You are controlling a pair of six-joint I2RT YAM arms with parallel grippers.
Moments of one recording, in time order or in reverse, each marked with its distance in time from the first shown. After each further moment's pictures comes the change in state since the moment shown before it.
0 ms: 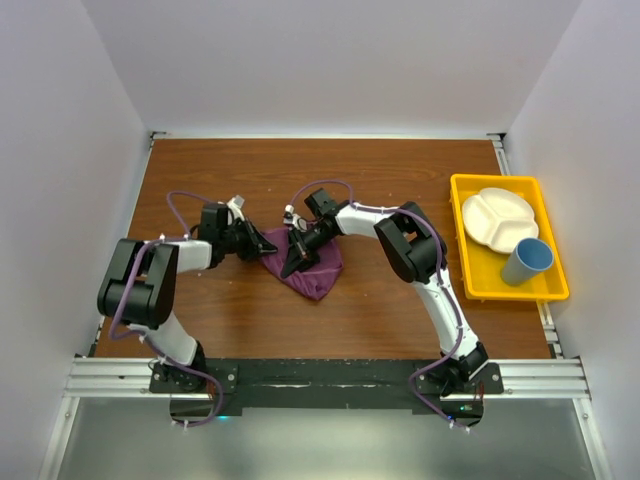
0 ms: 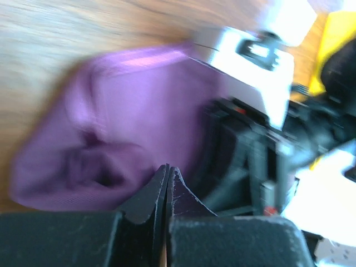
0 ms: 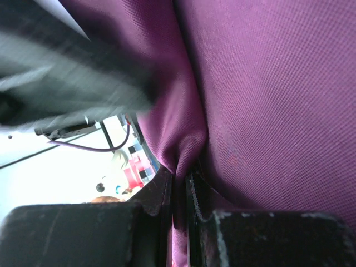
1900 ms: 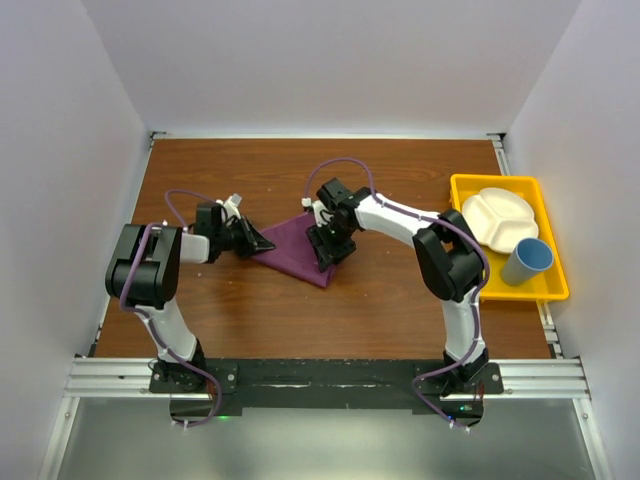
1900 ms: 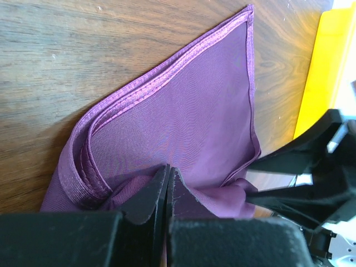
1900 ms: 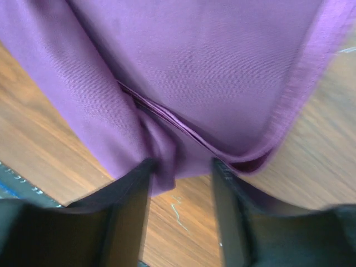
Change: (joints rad) left arm 0.085 0.173 0.035 0.117 0.114 0.077; right arm 0.004 -0.345 -0.147 -0.316 0.736 -0.375
